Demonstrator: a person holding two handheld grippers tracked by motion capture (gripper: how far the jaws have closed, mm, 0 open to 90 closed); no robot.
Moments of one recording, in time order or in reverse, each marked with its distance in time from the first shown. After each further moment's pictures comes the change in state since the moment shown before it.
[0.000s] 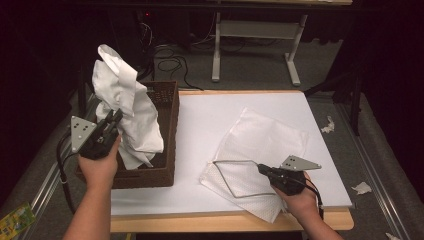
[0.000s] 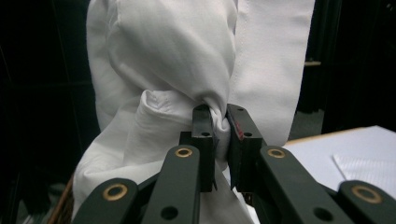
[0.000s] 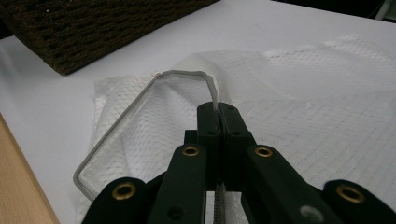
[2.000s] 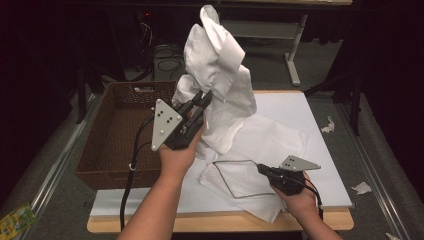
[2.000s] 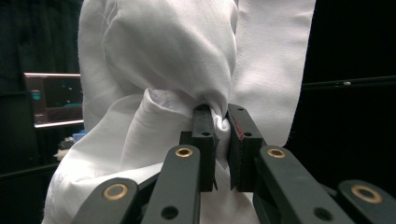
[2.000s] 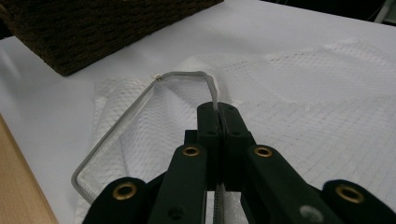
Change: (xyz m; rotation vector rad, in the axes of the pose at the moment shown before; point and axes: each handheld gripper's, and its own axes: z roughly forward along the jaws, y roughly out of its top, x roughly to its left) left arm -0.178 0.069 0.037 -0.247 -0.403 -0.016; right arm 0.001 0.000 0.001 -0.002 -0.003 -0.009
